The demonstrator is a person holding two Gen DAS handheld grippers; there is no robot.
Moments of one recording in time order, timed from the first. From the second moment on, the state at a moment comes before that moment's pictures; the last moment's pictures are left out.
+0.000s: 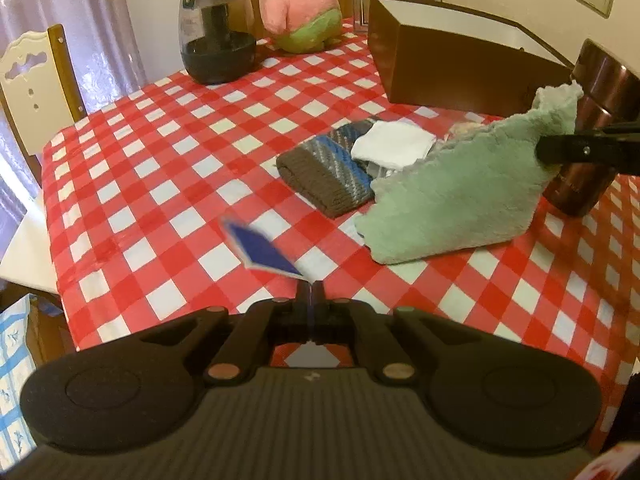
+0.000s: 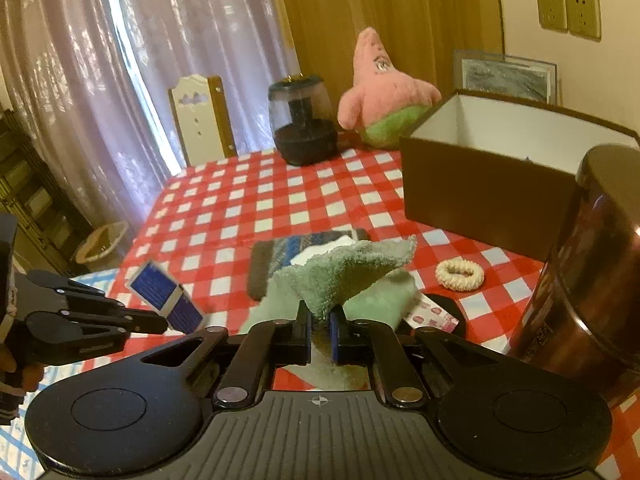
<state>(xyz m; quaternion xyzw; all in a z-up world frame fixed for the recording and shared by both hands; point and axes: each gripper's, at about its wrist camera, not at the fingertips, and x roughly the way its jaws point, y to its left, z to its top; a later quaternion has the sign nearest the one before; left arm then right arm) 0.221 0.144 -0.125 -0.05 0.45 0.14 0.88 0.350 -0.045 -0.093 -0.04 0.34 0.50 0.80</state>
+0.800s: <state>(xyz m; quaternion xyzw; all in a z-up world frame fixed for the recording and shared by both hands) 0.209 0.155 -0.137 -0.15 0.47 0.20 0.85 0.352 -0.053 -0.092 -0.04 0.34 0.49 0.80</state>
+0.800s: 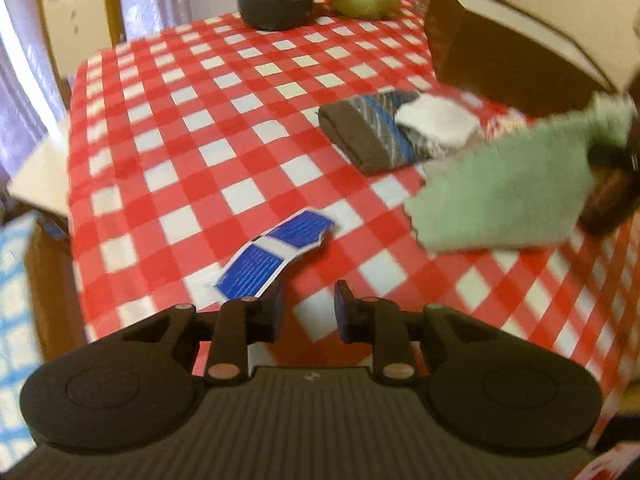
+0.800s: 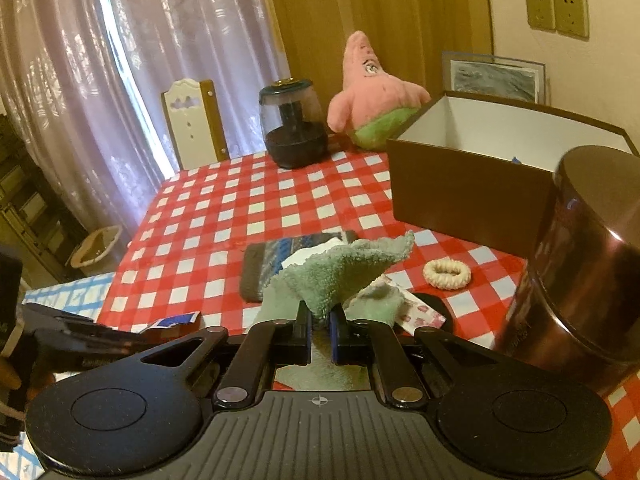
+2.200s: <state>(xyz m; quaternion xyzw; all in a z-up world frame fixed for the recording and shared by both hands) 0.225 0.183 -0.157 -0.01 0.53 0.04 0.85 0.353 -0.054 -0.092 -0.02 0.36 0.48 0.80</state>
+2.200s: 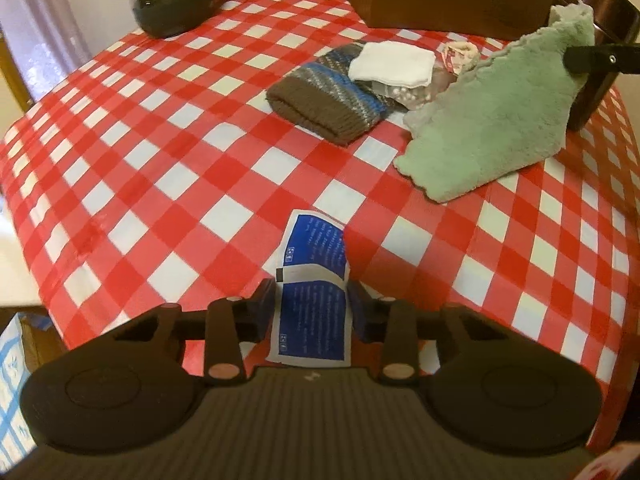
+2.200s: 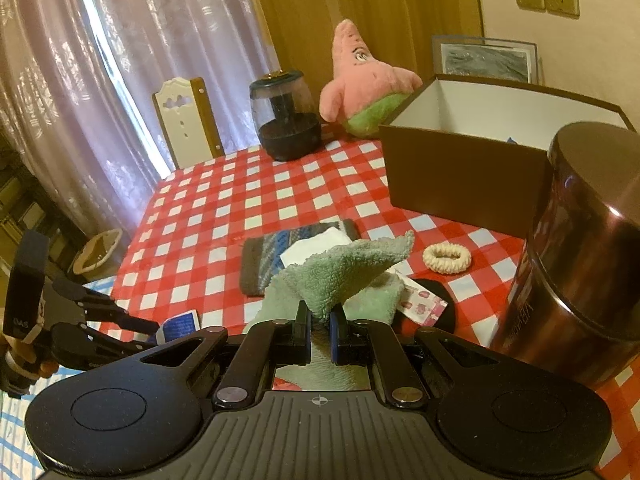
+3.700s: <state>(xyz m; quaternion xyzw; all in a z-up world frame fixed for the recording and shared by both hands) 0.286 0.063 -0.015 0.03 0.39 0.05 0.92 0.350 -0.260 0.043 0.06 0.27 0.41 0.87</state>
